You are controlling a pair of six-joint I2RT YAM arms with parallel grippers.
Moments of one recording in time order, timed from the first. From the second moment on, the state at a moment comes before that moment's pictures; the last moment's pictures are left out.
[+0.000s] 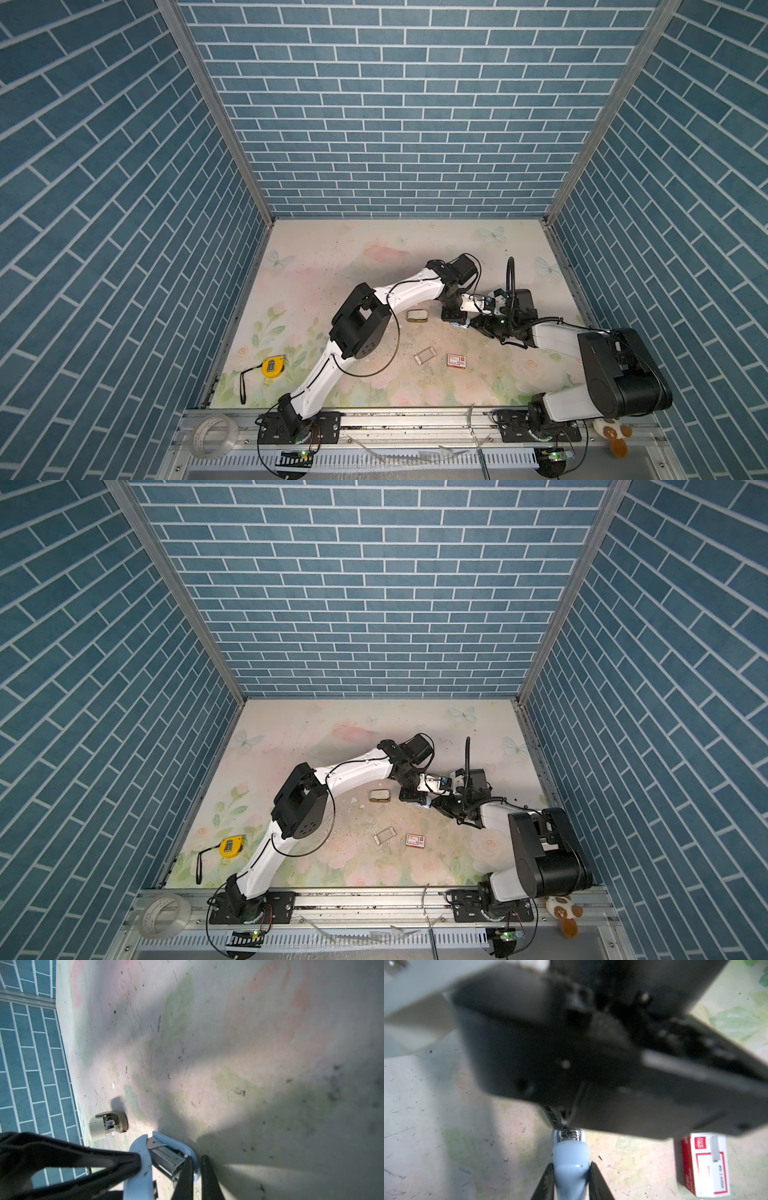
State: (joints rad) left arm -0.92 2.34 1.99 -0.88 0.37 0.83; right arm 0.20 1.45 0.45 0.05 -0.56 0.63
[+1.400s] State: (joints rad) left arm -0.96 2.50 2.27 -1.09 0.26 0.87; right arm 0.03 0.83 0.41 -0.43 -0.27 0.68
